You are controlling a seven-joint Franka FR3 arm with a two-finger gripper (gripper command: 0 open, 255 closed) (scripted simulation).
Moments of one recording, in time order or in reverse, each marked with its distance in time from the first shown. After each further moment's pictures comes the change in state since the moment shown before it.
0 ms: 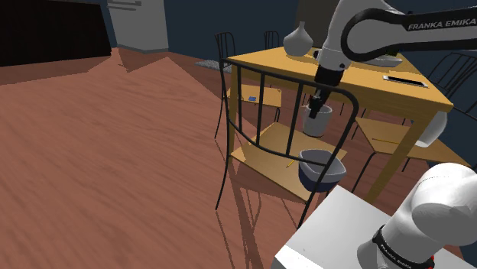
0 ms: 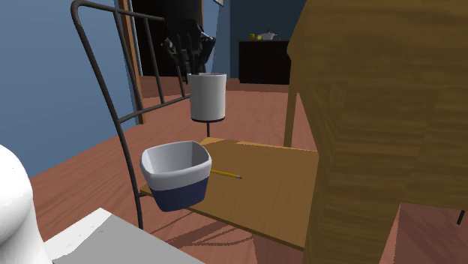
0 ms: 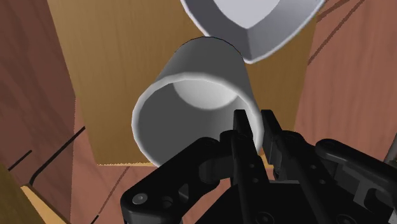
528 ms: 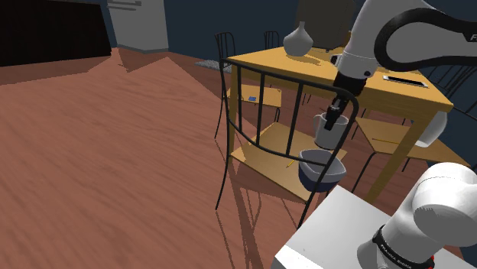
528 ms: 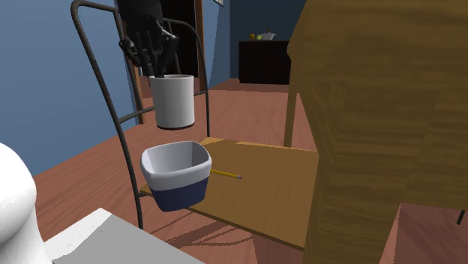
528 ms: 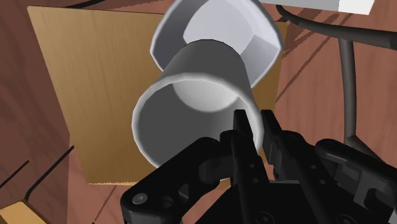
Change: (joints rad) arm 0.030 -0.247 0.056 -0.148 0.037 -0.101 0.059
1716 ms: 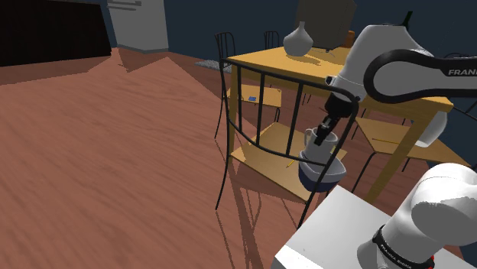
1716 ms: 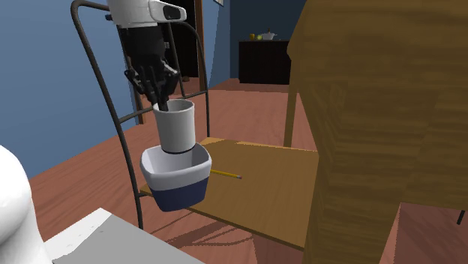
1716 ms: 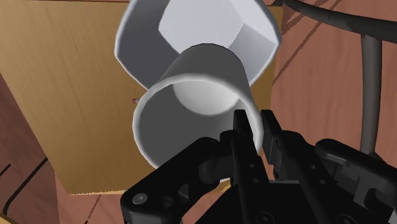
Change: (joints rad) arm -0.040 -0.046 0.029 -0.195 0.092 0.220 -0.017
